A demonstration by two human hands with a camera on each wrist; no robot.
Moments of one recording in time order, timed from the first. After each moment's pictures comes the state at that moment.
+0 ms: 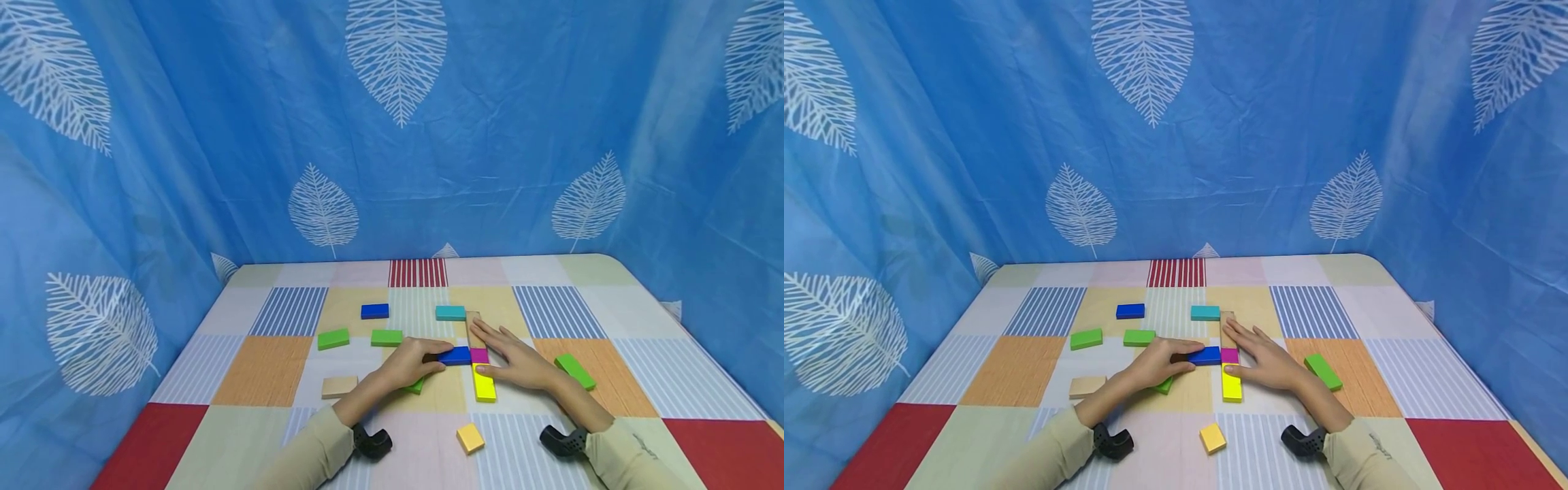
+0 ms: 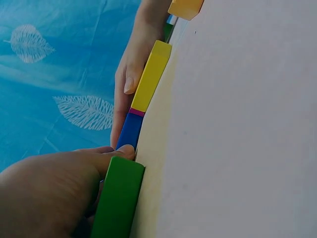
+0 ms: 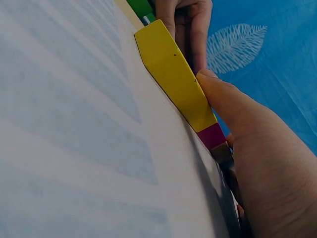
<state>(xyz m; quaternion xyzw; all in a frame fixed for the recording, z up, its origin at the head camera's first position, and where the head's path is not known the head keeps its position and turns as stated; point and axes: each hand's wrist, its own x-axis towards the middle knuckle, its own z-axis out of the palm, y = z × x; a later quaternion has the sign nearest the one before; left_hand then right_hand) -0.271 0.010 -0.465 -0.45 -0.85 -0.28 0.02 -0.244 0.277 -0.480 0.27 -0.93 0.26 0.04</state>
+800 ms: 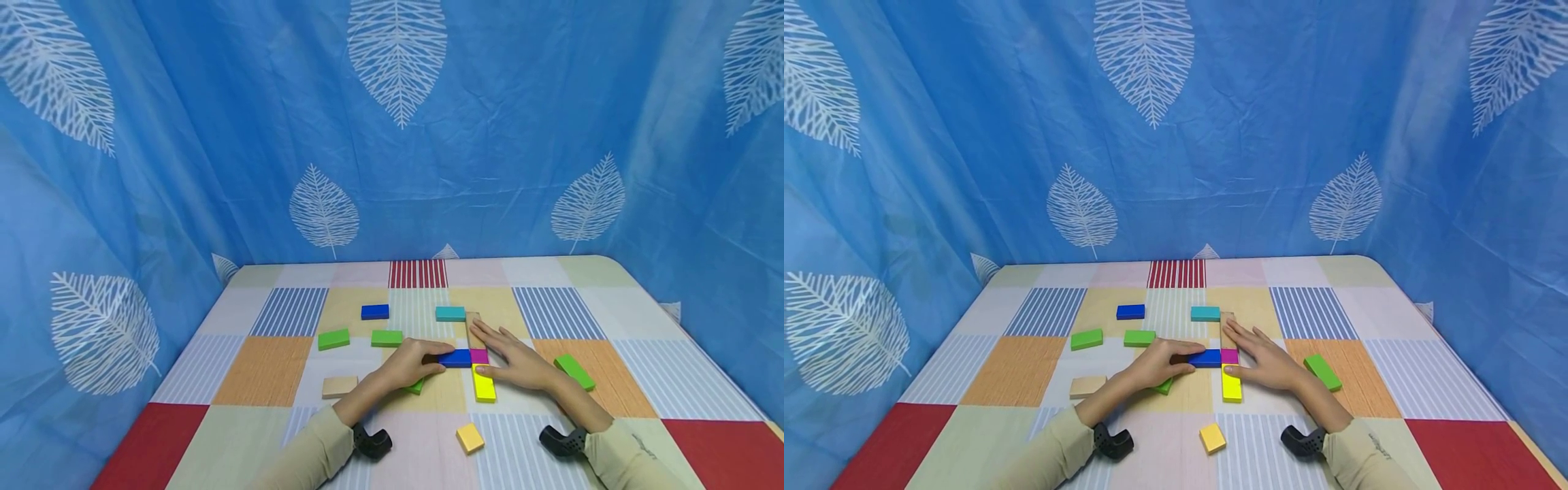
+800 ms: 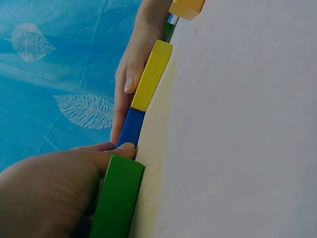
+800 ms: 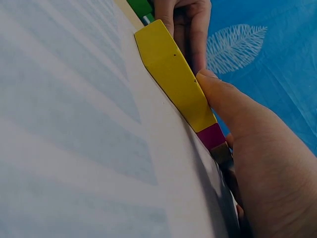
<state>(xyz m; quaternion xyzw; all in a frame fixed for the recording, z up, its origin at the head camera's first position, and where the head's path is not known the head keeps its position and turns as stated) -0.271 0.012 -0.467 -0.46 -0.84 -0.28 0.01 -0.242 0.275 -0.478 0.27 -0.92 0.27 0.03</state>
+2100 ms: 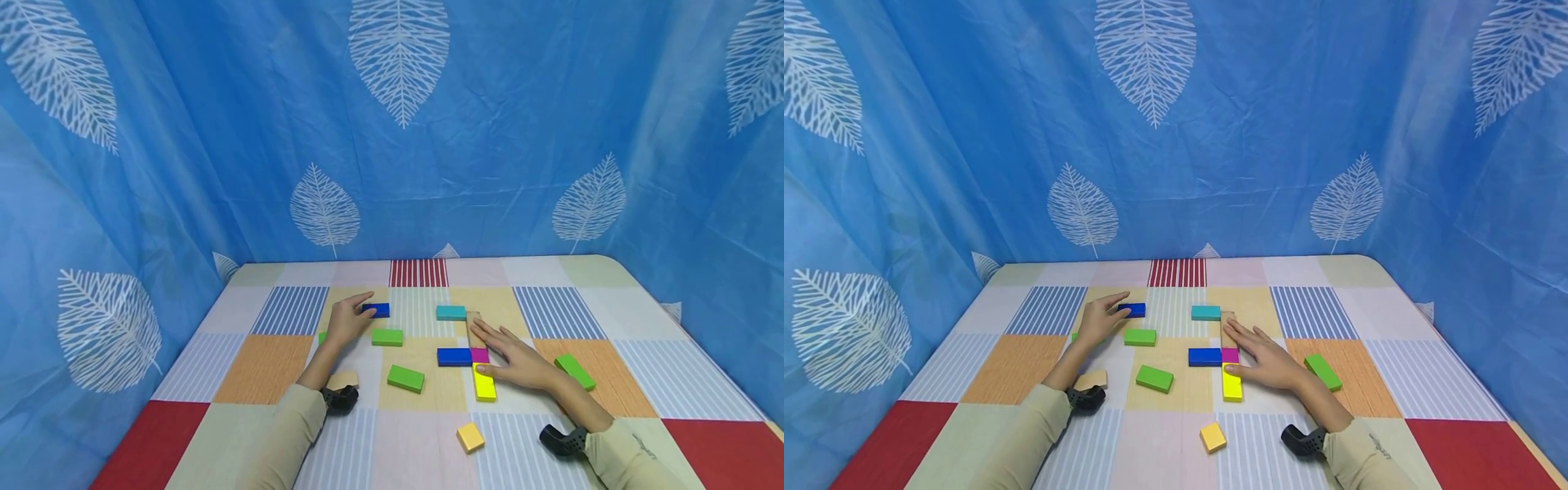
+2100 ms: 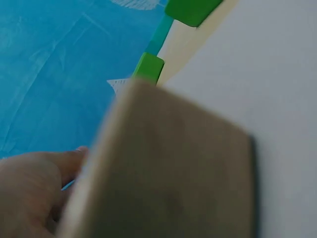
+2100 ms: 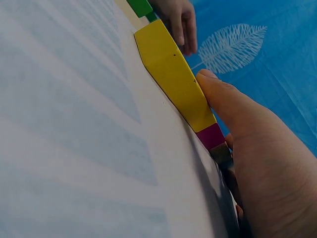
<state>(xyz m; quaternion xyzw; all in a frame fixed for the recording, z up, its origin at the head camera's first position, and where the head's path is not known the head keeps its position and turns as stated) -0.343 -0.080 -0.464 -0.19 -0.88 -0.41 0.15 -0.244 0.276 -0.481 0.27 -0.93 0.25 0.04</state>
